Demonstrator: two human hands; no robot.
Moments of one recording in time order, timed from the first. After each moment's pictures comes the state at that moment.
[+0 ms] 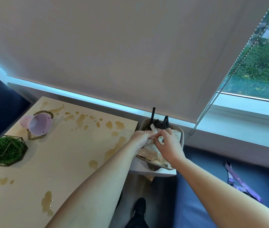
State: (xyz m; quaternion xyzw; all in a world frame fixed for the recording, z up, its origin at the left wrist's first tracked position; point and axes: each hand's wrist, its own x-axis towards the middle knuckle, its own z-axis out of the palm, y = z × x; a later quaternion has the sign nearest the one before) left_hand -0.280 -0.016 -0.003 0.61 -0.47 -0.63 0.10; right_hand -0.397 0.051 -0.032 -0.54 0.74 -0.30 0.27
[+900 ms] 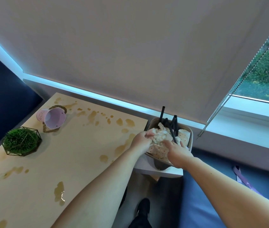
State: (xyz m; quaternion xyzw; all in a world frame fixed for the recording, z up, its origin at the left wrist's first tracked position) left_hand -0.243 -0.002 -0.016 0.62 -0.56 -0.53 0.15; right_hand -0.392 0.061 -0.035 -0.60 0.73 0.04 0.32
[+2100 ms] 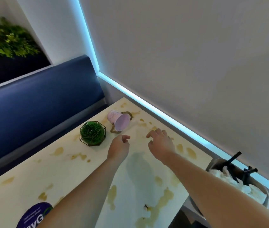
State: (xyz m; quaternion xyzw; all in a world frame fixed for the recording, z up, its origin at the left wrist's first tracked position) left_hand 0.039 -0.052 0.019 0.78 -0.43 -0.34 0.30; right_hand -0.133 -0.078 0.036 -0.78 0.59 -0.10 0.20
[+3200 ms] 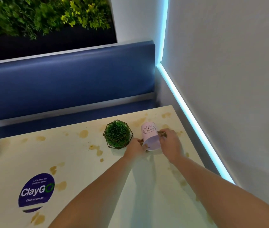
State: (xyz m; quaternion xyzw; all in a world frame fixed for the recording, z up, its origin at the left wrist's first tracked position) left_hand 0.084 -0.142 -0.023 0.86 -0.23 -0.36 0.28; right_hand -0.028 -0.244 -0.018 -0.79 0.47 -0.14 0.37
